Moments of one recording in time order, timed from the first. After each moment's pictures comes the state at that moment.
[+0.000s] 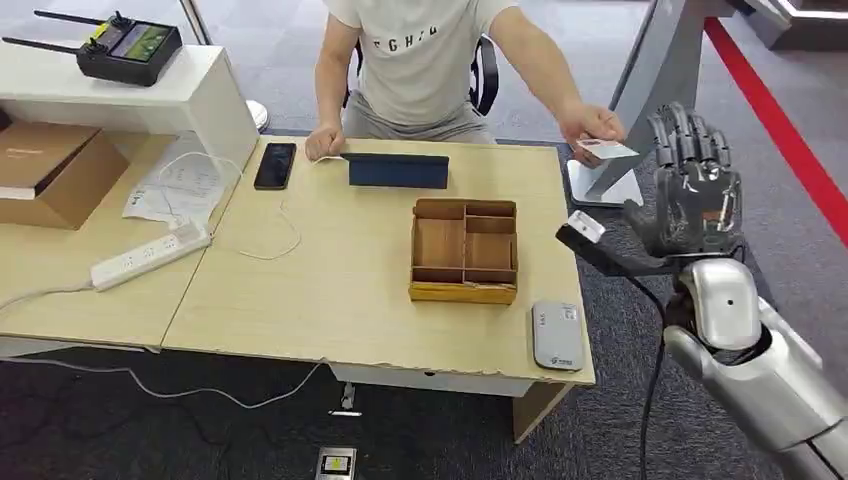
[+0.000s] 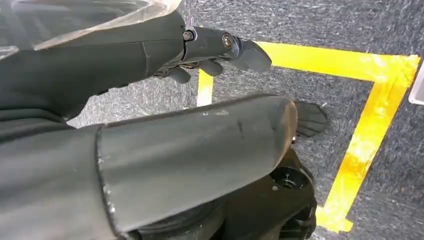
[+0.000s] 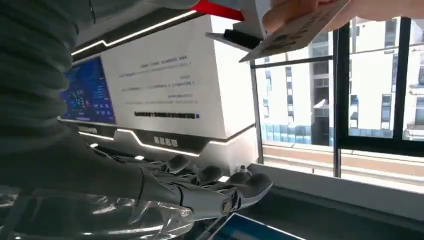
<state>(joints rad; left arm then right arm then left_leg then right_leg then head) -0.12 0.12 -1.17 -0.23 1.38 0.13 -0.09 -0.57 -0.68 0.60 -1.41 1.10 -0.35 0.43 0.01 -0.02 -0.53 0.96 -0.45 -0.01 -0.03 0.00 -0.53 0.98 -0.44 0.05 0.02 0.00</state>
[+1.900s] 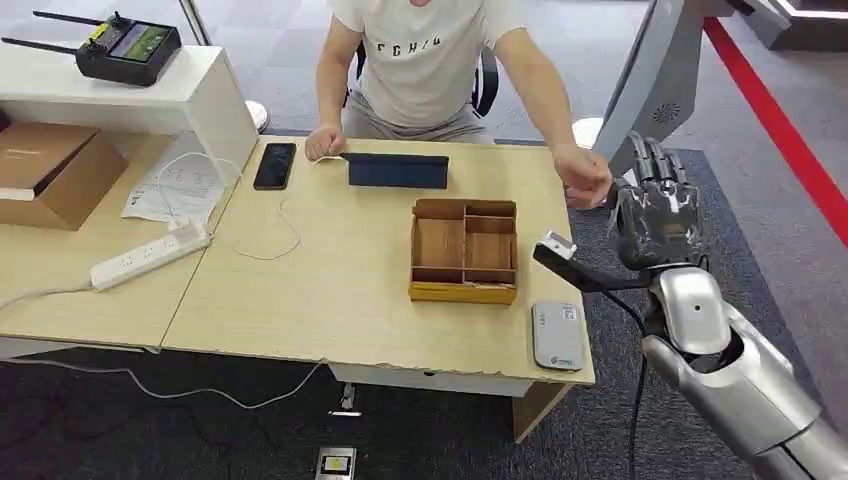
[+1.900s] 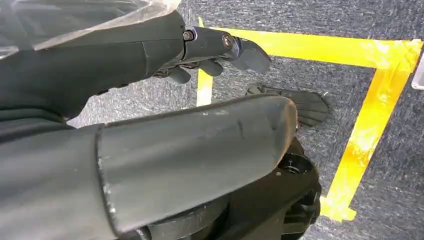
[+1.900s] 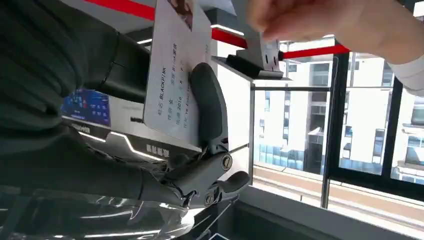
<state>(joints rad) -0.12 0.11 -1.18 -0.23 1.37 0.11 -0.09 -0.54 -0.63 0.62 -1.39 1.13 -0.25 0.41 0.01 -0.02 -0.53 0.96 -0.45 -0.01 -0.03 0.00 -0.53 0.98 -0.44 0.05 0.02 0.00</state>
